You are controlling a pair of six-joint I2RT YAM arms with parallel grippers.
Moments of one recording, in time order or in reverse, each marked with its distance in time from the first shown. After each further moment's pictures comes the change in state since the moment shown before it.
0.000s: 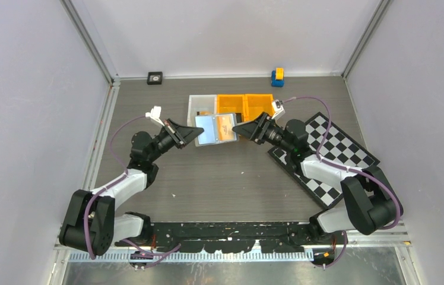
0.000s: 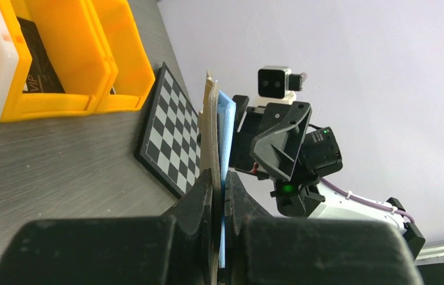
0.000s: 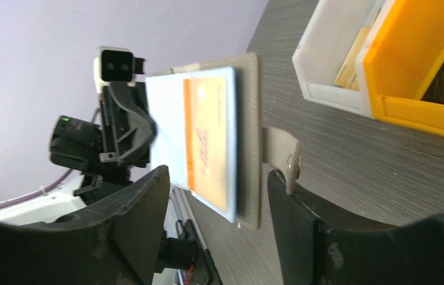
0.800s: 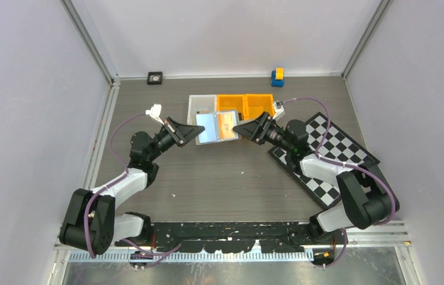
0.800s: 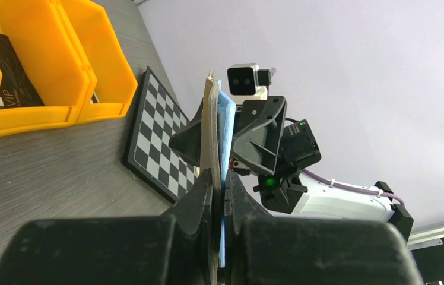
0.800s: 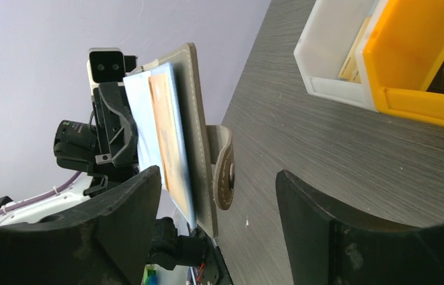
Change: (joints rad) left arm -0.011 0.018 0.011 0.067 0.025 -0.008; right arm -0.031 0.041 -0.017 0.086 -0.054 0.078
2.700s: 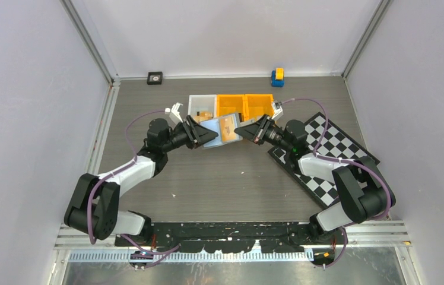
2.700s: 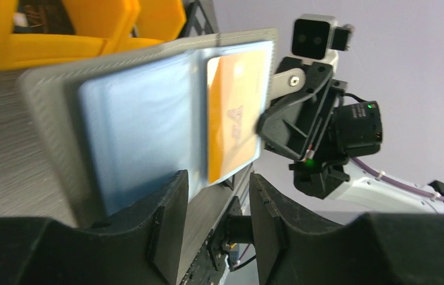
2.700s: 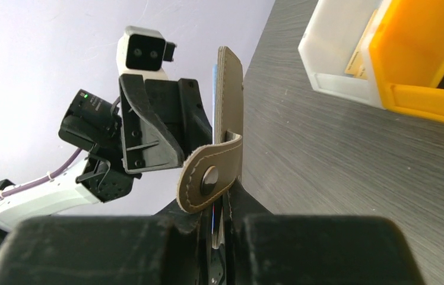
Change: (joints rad) left arm -0.097 0.124 0.160 -0.395 0.005 0.136; right arm -0.007 0.056 0.000 0.058 -0.024 0.029
